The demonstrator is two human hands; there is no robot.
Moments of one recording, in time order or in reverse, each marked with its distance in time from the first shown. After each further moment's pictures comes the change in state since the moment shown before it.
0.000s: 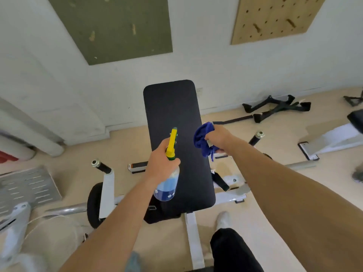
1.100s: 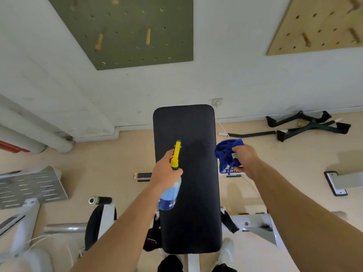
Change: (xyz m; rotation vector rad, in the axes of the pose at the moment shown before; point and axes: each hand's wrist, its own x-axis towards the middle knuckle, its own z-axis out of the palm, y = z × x) left_hand 0.232 0.006 -0.015 0.039 -0.035 -0.233; right_hand 0.213 -0.089 -0.059 0.276 0.095 0.297
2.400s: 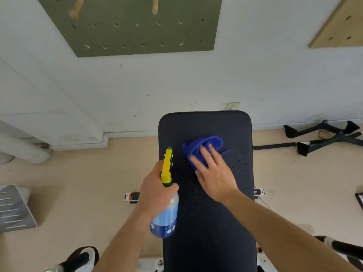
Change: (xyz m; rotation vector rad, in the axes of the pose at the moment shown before) left_hand 0.161 -0.123 -0.007 -0.193 0.107 -0.009; right_hand 0.215 0.064 0.208 -1.305 0.148 -1.265
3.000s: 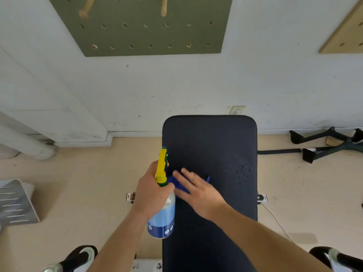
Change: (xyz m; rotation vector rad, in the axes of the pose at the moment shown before) left_hand 0.005 -0.001 -0.008 -0.056 0.082 -0.003; right_hand -0.011 -0.035 0.023 -0.020 -0.075 -0.474
